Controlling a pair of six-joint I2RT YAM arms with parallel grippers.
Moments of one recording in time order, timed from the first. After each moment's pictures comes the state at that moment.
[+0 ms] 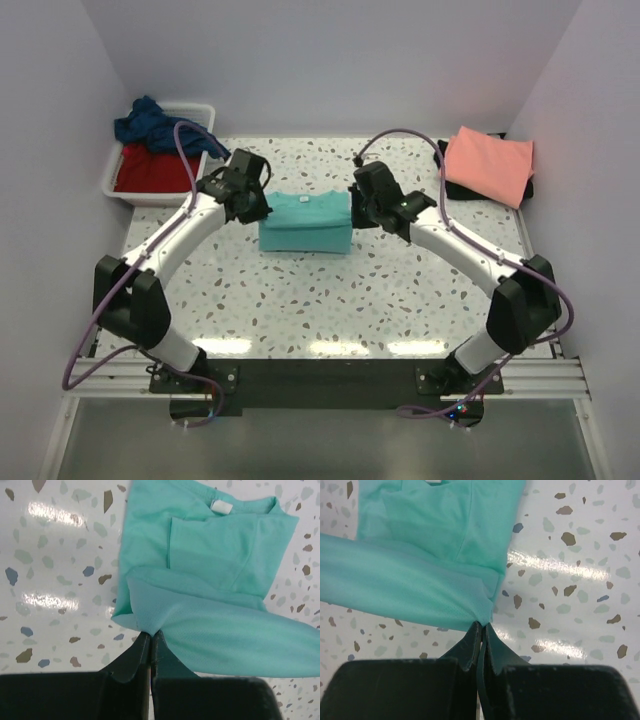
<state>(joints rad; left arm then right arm) -0.41 1.52 1.29 -0.73 -0.19 -0.69 0.65 1.53 1.28 -0.52 0.21 0.42</state>
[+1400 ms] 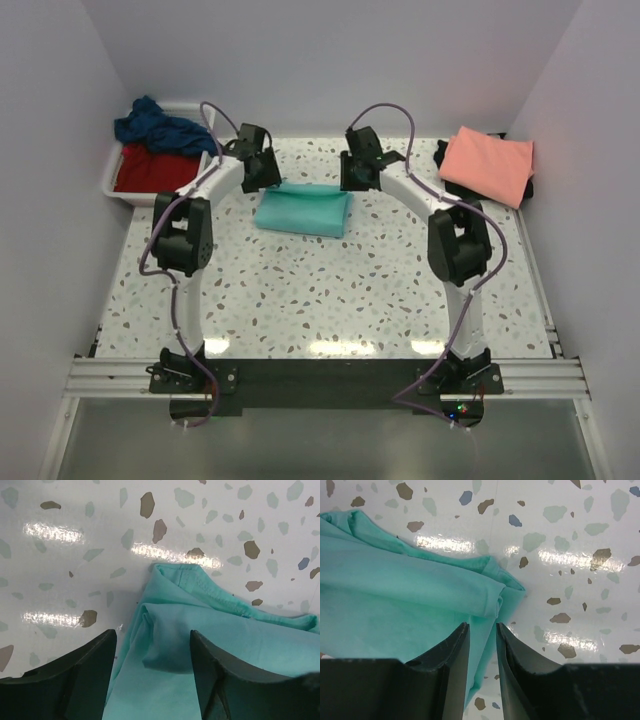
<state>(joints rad) -0.24 2.20 1.82 -0.56 -0.07 -0.50 0.46 2.15 1.82 -0.51 0.09 0.38</state>
